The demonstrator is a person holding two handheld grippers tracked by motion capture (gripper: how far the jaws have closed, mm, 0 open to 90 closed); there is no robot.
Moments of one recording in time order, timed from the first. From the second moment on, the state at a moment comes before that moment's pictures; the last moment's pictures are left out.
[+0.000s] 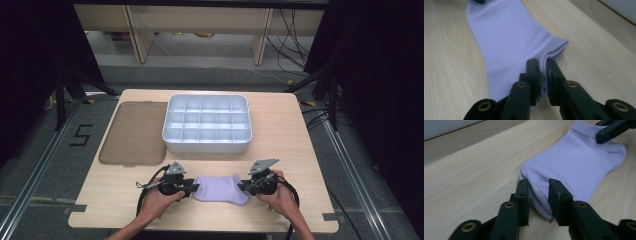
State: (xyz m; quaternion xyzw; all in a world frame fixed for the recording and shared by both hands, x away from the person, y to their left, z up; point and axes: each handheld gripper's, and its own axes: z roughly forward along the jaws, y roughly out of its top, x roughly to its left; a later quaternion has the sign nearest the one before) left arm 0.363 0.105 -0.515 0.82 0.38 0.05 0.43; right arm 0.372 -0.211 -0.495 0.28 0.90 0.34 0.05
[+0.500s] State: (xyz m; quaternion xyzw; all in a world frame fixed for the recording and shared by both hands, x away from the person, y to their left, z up) left arm 0.363 0.107 -0.508 0.82 0.36 0.04 0.44; right arm 0.363 -0.204 -0.477 0.31 0.87 0.38 0.09
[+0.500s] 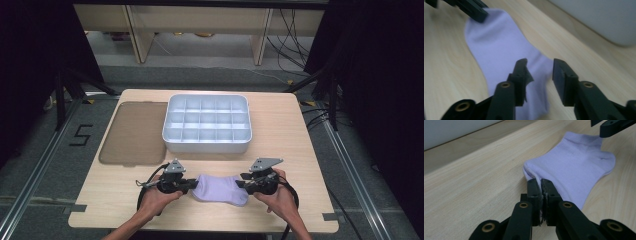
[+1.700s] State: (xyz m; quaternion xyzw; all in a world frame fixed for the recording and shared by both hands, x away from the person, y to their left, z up) left arm 0.344 0.127 -0.471 0.82 0.34 0.07 0.46; right arm 0.352 -0.102 -0.503 0.17 0.93 0.34 0.03
